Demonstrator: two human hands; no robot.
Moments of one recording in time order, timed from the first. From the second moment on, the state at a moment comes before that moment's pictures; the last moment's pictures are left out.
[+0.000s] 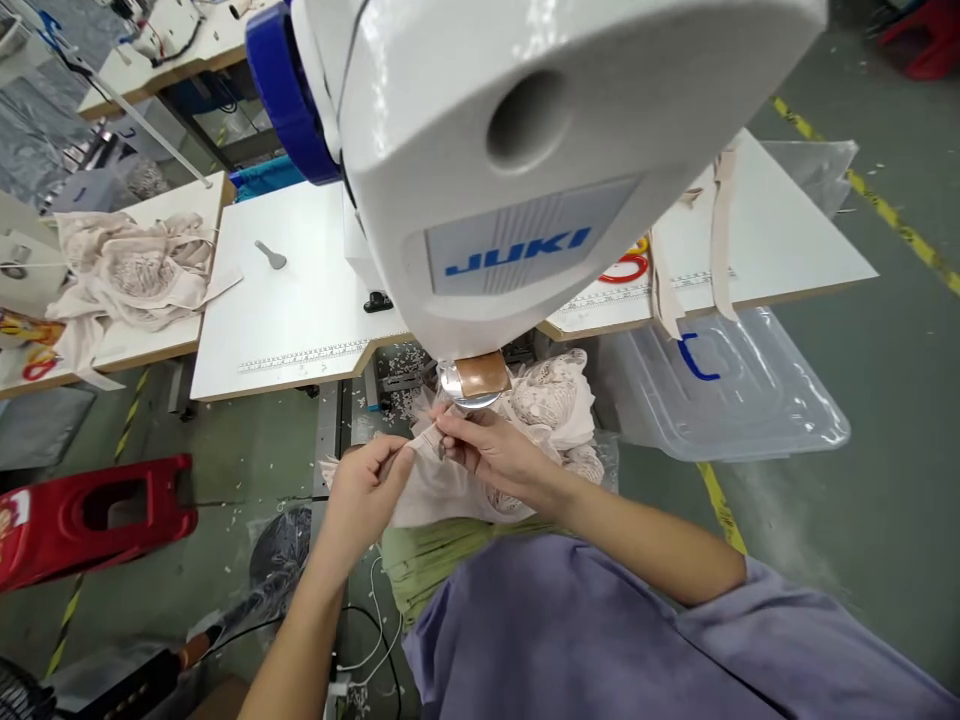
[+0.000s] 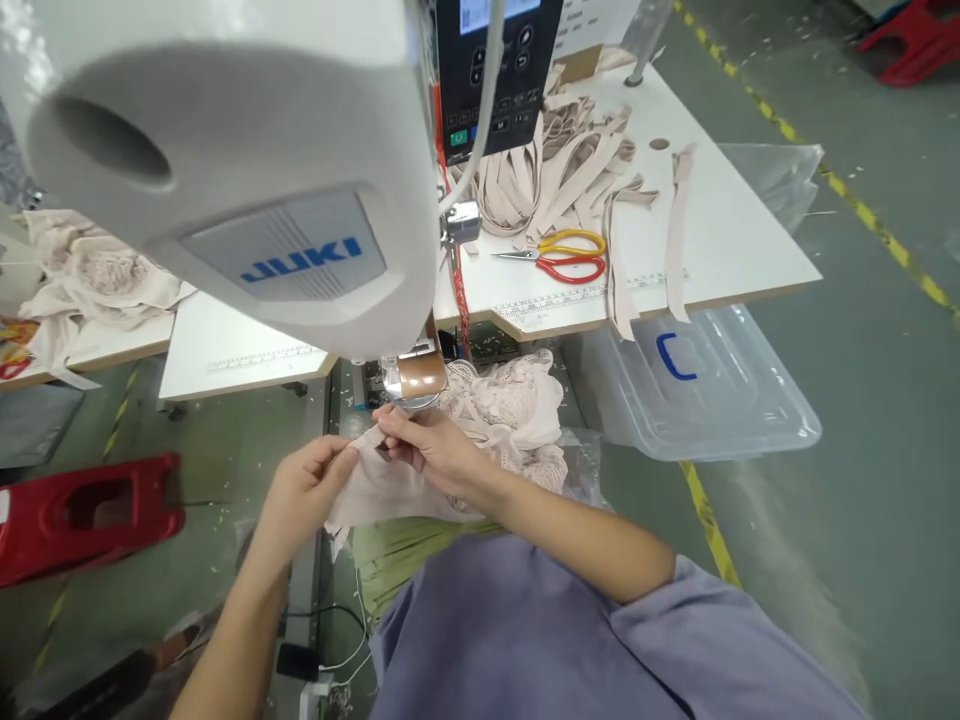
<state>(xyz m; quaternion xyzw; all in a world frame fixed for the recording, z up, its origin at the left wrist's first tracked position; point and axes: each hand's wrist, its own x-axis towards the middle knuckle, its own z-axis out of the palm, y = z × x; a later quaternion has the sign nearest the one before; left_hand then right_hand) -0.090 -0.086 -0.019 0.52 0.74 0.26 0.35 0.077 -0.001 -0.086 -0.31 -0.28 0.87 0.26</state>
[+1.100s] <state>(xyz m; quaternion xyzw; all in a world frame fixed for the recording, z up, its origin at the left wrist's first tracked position) -0.016 -0.052 -0.061 0.49 0.73 0.32 0.35 0.154 0.031 -0.121 -0.22 -0.88 0.22 0.35</state>
